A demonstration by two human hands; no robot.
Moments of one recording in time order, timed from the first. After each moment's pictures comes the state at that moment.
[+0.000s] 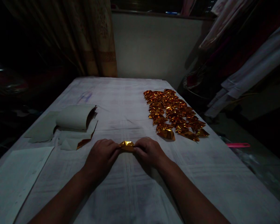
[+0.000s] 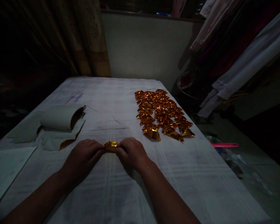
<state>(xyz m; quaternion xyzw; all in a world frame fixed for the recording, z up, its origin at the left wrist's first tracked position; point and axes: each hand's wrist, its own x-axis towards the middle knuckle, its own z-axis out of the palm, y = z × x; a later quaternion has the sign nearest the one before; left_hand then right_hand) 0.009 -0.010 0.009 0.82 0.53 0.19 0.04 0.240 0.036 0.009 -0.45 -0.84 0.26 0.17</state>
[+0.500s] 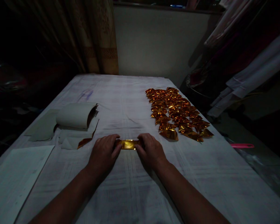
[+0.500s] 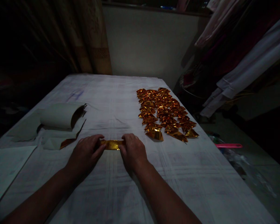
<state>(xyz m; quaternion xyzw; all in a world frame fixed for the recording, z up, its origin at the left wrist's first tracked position) 0.014 -0.003 -0.001 0.77 0.60 0.22 0.03 0.227 0.030 -0.004 -0.55 -0.79 0.17 0.21</state>
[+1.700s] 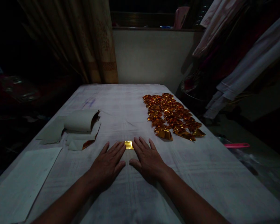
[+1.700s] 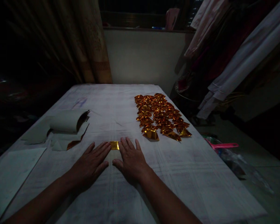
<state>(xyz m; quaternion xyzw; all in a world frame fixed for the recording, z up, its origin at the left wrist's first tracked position) 0.009 -0.036 -0.010 0.87 0.49 0.08 0.01 0.237 0.000 0.002 -0.45 -0.87 0.17 0.05</state>
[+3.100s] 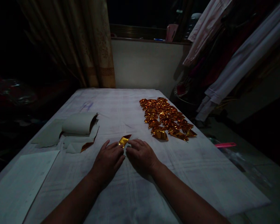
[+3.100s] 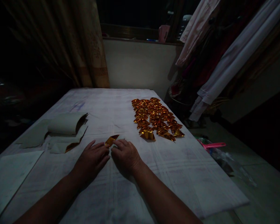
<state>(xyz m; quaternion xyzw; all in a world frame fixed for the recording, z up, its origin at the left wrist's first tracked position) 0.018 -0.023 -0.003 0.84 0.49 0.22 0.01 0.226 0.020 -0.019 -0.32 -0.90 -0.04 0.29</state>
